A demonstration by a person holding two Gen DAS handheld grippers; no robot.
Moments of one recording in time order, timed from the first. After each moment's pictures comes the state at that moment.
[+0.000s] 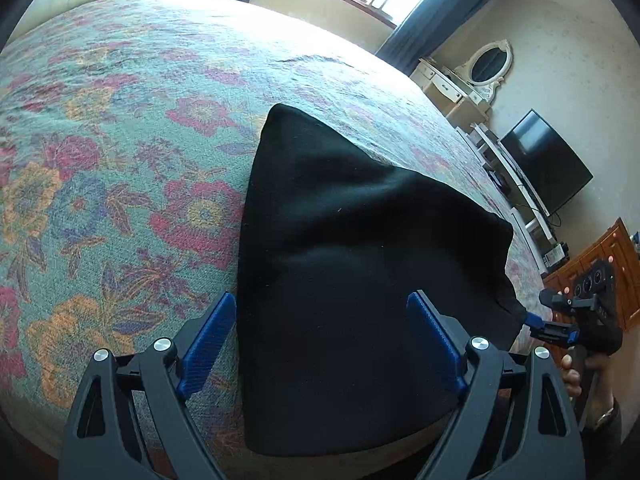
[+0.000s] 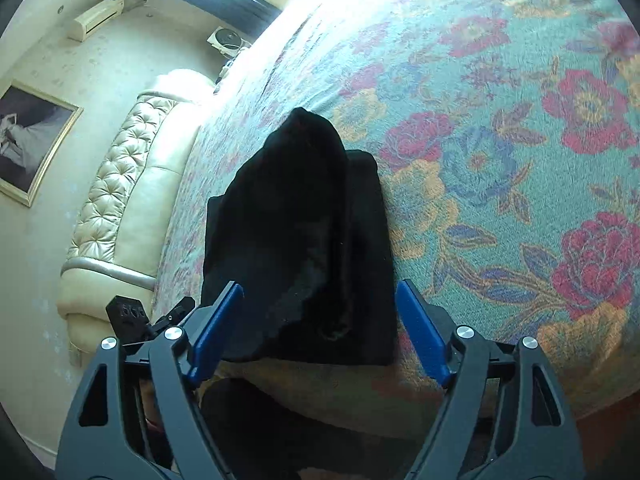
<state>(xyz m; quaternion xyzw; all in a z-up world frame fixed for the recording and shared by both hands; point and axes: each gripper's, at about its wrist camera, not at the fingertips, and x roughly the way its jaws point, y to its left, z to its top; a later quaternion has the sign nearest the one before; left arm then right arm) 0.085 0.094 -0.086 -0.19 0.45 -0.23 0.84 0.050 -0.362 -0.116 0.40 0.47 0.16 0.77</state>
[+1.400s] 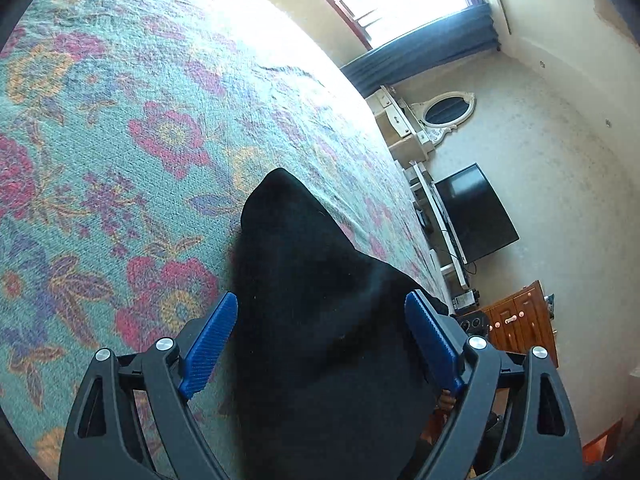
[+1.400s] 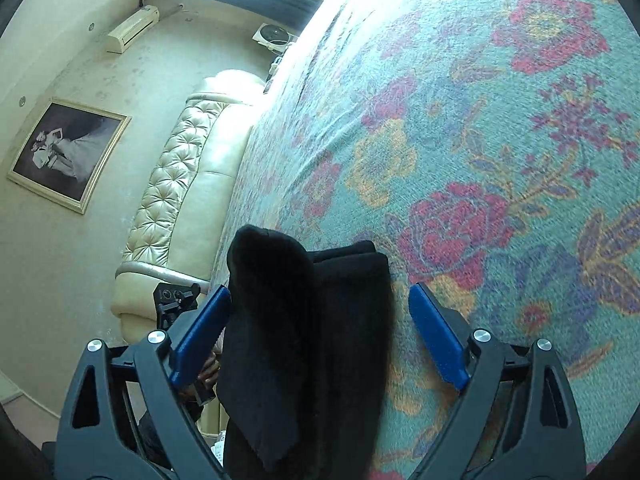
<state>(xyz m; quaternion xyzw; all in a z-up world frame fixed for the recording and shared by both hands) 0.162 0.109 -0.097 -0.34 0.44 -0.33 0.77 0.149 -0.403 -0.157 0.43 0.43 0.28 0.75</state>
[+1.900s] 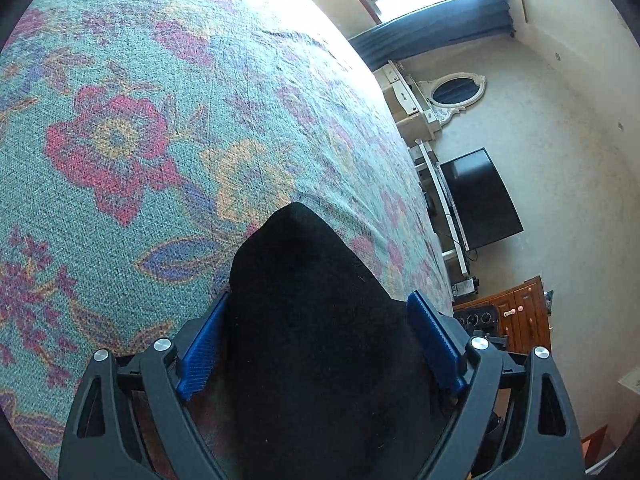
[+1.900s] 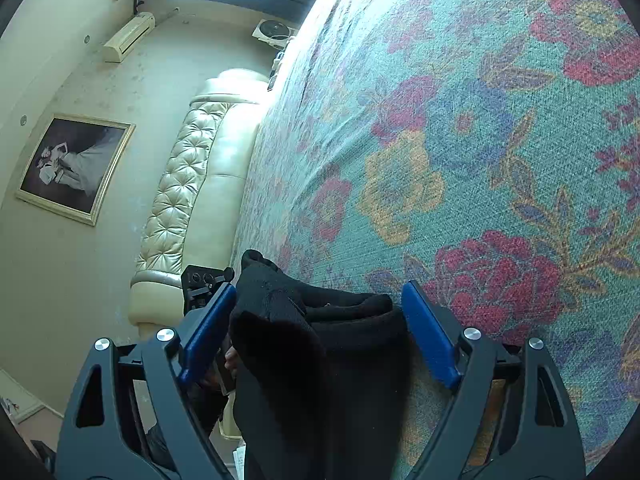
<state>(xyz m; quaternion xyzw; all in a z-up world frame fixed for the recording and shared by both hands) 0.224 0.069 -0.121 -0.33 0.48 -0.34 0.74 0.193 -0.394 -0.161 0.45 0.44 0.28 0.72</state>
